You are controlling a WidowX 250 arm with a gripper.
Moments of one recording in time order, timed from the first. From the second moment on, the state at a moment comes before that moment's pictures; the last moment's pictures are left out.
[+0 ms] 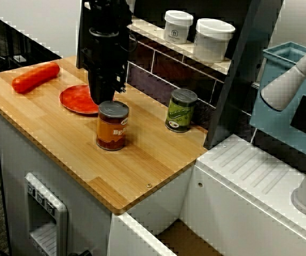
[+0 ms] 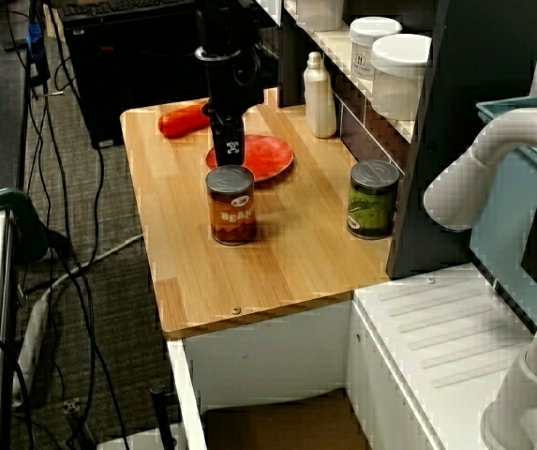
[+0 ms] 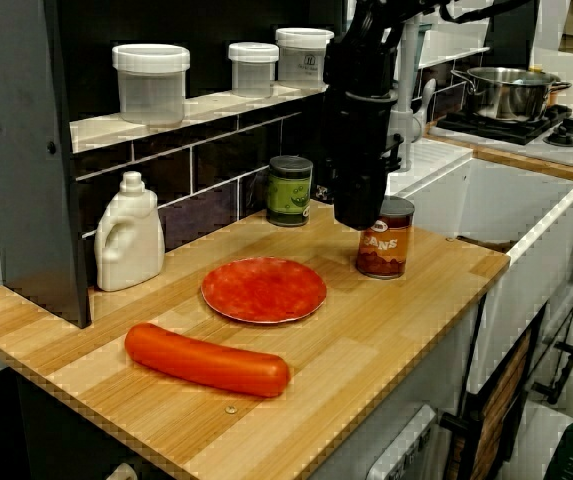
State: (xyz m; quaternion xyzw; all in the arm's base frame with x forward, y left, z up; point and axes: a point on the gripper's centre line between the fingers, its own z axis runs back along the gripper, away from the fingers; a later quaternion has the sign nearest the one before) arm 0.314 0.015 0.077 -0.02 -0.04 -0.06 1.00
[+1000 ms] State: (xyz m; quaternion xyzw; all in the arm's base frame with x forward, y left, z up) arm 0.305 0.035 0.077 0.01 -0.05 -0.06 1.00
